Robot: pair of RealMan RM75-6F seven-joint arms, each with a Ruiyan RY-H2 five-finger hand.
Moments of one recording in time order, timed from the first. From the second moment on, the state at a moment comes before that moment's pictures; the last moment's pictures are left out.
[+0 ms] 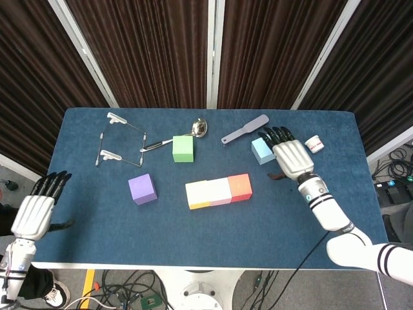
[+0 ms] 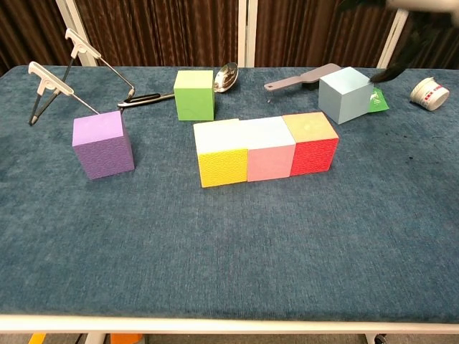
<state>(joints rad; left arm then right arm) -0.20 -1.12 -0.07 -1.64 1.51 1.37 0.03 0.82 -1.17 0.17 -1.61 -1.03 0.91 -0.24</state>
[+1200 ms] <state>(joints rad) -0.92 -1.43 -0.36 -1.33 0.93 0.66 0.07 0.62 -1.03 0.20 -1.64 -1.20 0.98 0.08</state>
